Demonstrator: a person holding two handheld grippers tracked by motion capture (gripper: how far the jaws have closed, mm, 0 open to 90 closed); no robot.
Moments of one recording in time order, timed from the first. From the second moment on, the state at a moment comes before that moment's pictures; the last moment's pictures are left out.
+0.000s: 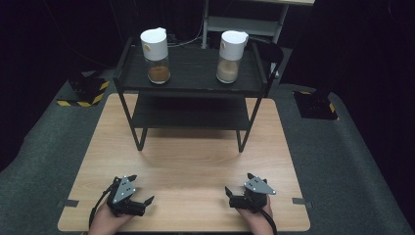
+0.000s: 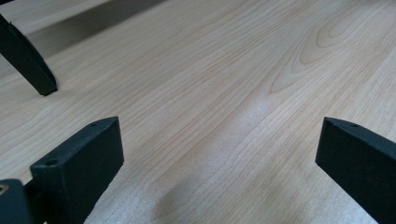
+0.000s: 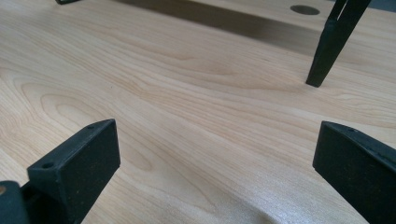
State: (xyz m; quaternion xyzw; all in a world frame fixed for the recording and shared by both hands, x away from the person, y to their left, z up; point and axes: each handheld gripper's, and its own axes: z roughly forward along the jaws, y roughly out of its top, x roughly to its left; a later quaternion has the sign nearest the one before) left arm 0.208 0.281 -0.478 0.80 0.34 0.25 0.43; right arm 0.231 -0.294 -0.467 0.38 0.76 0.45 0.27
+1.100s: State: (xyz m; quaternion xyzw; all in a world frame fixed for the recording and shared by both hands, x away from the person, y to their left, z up) left arm 0.208 0.273 -0.478 0.80 0.33 0.27 0.42; right arm 0.232 -0.292 -0.464 0.35 0.78 0.44 0.27
